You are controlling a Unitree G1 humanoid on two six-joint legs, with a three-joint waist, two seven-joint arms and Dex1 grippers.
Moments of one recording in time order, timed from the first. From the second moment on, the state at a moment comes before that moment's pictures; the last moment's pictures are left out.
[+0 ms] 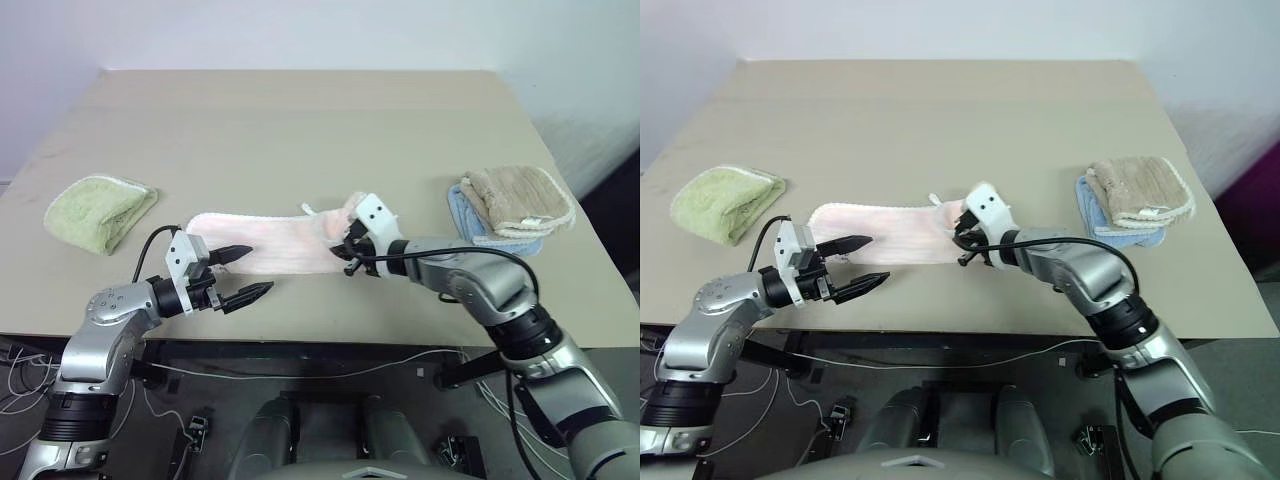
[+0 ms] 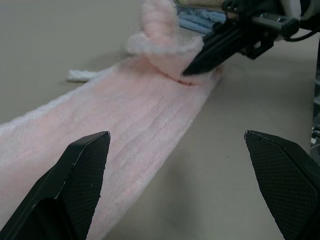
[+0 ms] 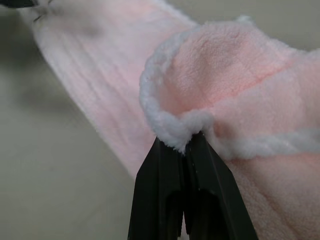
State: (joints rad) left arm -0.14 0.61 0.10 -0.10 -0.48 0.27 -1.02; right arm -0.67 -0.49 0.42 -0.10 0.55 0.87 0.40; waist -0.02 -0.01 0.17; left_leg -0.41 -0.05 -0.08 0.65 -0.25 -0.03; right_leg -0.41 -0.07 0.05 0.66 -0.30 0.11
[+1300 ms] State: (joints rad) left arm -0.08 0.58 0.10 -0.14 -0.49 0.28 -0.95; right arm -0.75 -0.30 0.19 0.34 0.24 0.50 0.56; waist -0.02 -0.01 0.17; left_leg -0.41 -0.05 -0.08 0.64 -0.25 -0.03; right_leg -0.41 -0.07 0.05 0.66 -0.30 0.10
